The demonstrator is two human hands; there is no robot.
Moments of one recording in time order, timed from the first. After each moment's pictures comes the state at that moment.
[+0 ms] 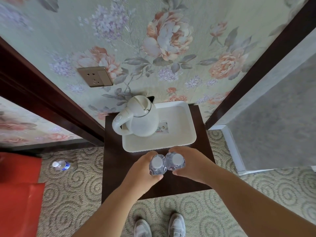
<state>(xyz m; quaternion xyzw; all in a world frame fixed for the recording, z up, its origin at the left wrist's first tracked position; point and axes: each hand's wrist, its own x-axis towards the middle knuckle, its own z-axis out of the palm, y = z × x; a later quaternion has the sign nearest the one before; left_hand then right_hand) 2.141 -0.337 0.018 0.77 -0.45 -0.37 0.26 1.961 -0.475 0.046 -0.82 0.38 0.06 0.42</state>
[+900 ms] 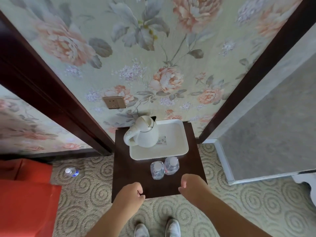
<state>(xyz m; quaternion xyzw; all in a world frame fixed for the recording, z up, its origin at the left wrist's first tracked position) 2.135 -0.261 0.126 0.84 -0.39 -0.38 0.03 1.932 -0.407 0.135 -0.77 0.52 0.19 0.32</state>
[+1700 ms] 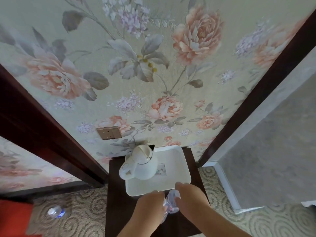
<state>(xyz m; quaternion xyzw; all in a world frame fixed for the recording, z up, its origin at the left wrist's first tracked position) 2.136 -0.385 0.129 0.75 -0.62 -0.23 -0.03 2.002 -0.470 0.129 -0.84 0.47 0.16 0.21</state>
